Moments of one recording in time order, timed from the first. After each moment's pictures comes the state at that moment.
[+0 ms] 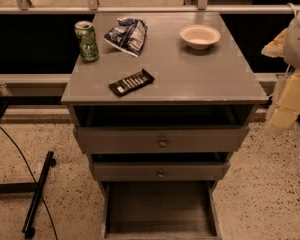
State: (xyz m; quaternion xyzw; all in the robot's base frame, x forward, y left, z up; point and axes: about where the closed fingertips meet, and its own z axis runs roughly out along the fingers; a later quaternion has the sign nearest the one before) arm 0.438 -0.217 0.976 -0.60 0.78 -0.03 0.16
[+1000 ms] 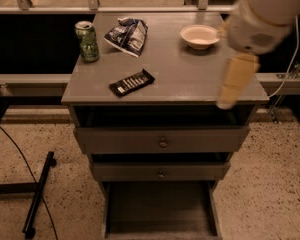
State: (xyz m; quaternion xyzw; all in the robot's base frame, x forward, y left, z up) arm 0.507 -0.154 0.969 -0.66 0.73 -0.05 0.18
